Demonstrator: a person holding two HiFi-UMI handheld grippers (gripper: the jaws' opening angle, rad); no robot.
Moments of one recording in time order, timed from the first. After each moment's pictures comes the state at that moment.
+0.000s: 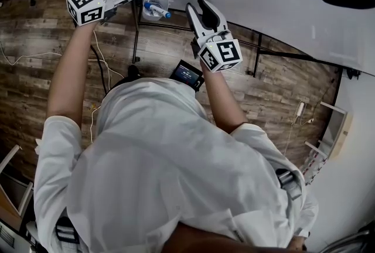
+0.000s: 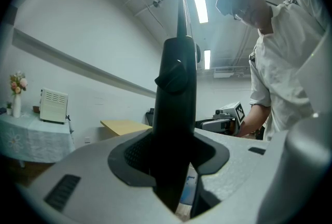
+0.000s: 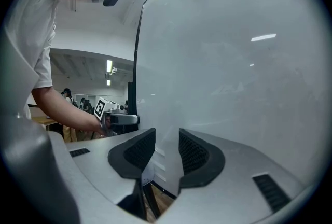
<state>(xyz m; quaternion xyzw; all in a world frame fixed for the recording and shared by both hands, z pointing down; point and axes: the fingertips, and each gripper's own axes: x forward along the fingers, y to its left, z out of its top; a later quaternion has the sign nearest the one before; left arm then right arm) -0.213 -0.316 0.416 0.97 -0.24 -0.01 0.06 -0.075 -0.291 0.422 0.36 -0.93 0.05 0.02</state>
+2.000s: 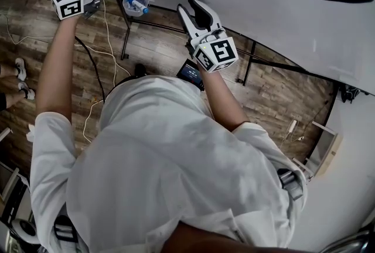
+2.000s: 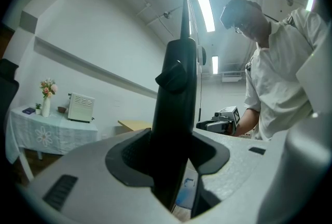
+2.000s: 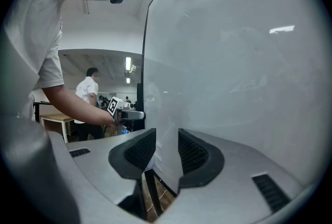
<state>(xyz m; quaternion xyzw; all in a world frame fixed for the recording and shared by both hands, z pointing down) -0.405 -0.265 0.415 0.96 -0.28 -0.02 0.07 -0.235 -0.244 0.419 0.25 -0.97 0.03 0.04</state>
